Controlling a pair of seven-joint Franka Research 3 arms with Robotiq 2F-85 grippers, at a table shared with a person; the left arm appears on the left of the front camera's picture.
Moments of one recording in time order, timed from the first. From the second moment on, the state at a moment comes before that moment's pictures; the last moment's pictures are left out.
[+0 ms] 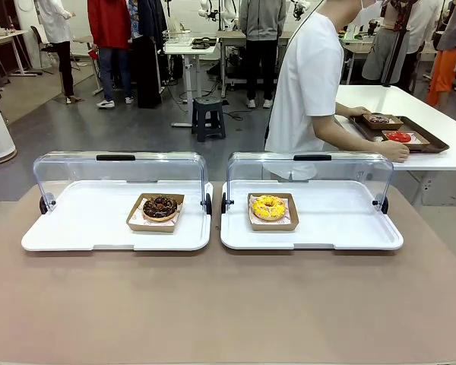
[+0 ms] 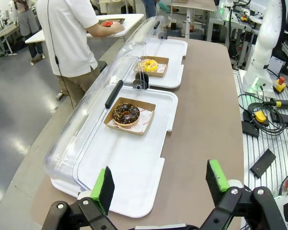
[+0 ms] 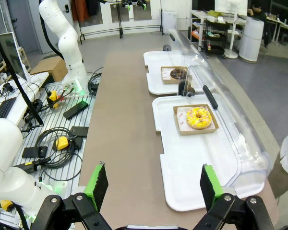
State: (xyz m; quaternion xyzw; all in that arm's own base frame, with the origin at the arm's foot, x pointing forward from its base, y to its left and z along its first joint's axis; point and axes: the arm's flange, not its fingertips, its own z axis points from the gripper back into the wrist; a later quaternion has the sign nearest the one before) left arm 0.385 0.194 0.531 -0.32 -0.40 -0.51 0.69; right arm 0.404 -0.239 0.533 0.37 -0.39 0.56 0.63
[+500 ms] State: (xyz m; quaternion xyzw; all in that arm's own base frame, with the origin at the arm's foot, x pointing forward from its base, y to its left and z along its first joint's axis) left arm 0.385 0.194 0.531 -0.32 -0.40 -0.51 0.69; right arm 0.404 -0.239 0.533 0.37 -0.39 0.56 0.63
